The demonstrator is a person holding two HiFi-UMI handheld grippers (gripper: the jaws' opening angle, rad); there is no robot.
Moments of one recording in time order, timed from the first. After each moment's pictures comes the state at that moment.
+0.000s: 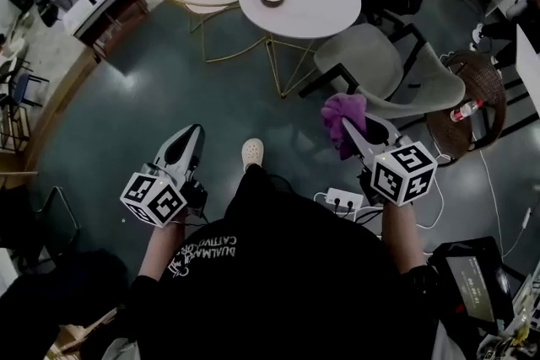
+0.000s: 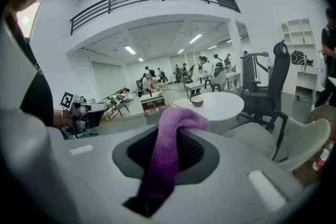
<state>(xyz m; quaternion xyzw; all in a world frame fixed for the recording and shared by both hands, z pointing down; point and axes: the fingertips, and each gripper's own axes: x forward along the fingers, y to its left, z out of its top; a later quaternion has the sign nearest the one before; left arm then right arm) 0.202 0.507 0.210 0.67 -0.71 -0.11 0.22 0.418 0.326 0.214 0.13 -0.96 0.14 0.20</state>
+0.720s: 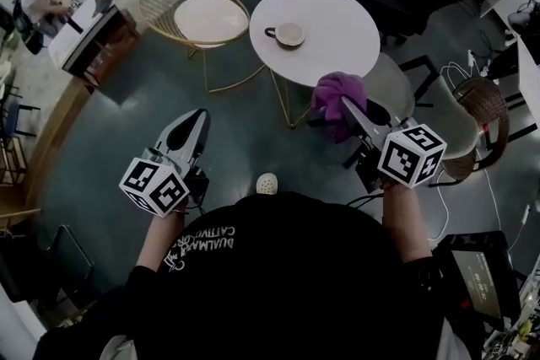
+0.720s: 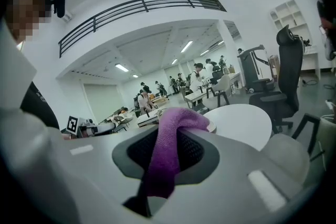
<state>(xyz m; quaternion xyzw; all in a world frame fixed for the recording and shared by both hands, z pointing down) 0.002 0.352 0.169 0.73 -0.66 -0.09 0.19 0.203 0.198 0.157 0.15 -0.96 0.22 0.13</state>
